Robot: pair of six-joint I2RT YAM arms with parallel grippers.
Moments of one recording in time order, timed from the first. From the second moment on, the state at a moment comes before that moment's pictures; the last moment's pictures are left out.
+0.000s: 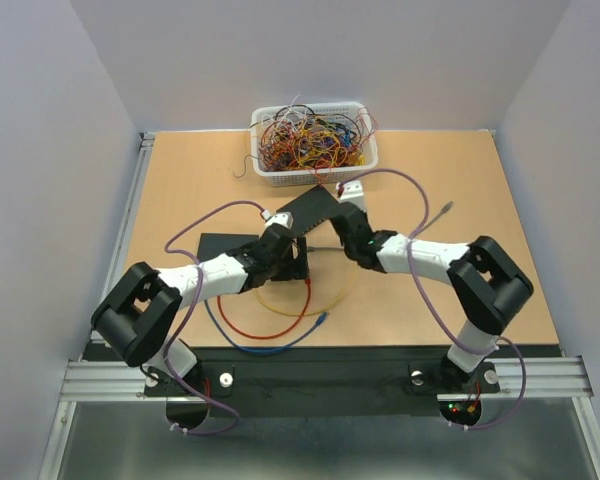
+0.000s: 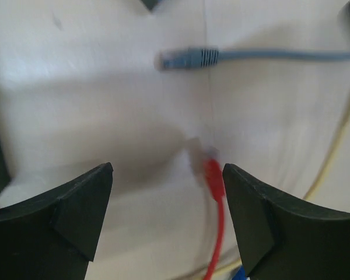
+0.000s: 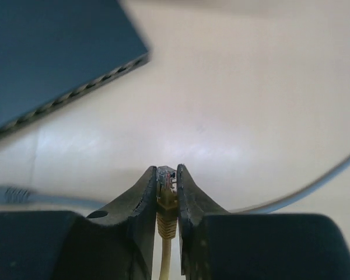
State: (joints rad) left arm -0.72 1.46 0.74 -0.08 -0.15 -0.67; right arm 0.79 1.75 0.98 0.04 0.65 0.27
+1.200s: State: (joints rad) left arm -0.33 1.50 0.81 -0.30 -0.14 -0.52; right arm 0.10 1.43 0.87 -0.07 0.62 0.37
